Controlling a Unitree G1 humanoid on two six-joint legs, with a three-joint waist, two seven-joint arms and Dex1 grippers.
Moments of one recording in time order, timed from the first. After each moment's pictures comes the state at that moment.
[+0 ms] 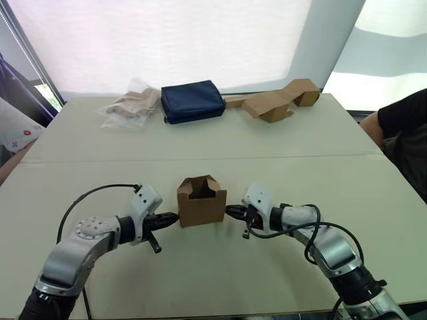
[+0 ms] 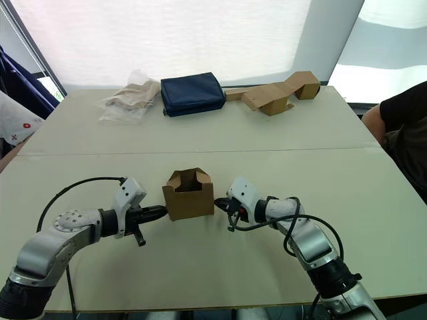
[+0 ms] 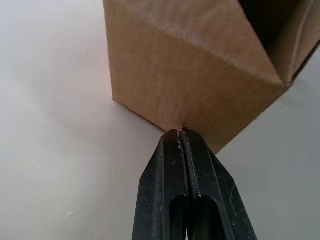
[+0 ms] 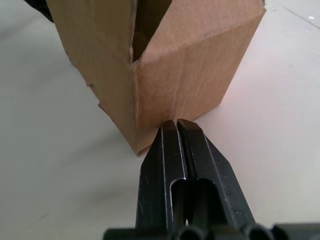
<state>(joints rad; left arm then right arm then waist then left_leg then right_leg) -0.12 0.64 -0.03 -0.39 -0.38 0.77 -0.79 -0.27 -0.52 0.29 -0.22 0.19 0.46 0.79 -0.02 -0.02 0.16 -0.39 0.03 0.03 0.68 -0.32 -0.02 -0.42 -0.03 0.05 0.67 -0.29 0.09</state>
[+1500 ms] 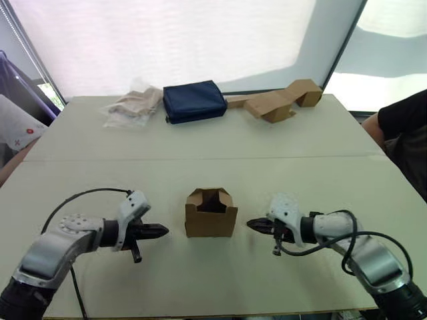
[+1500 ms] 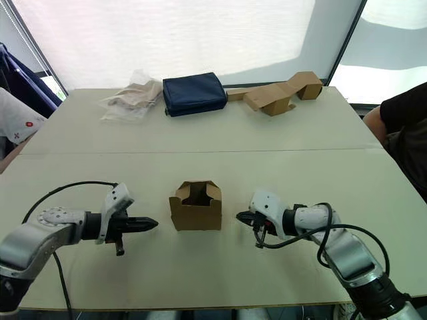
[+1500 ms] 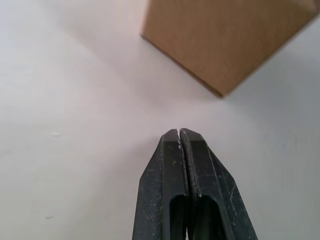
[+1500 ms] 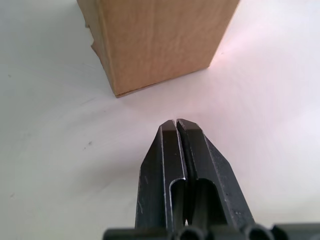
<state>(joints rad) -0.20 0.82 0.06 -0.25 -0.56 0.85 -1.00 -0.19 -0.75 0.10 -0.42 0.29 0.57 0.91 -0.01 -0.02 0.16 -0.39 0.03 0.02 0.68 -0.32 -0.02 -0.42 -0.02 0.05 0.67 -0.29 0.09</state>
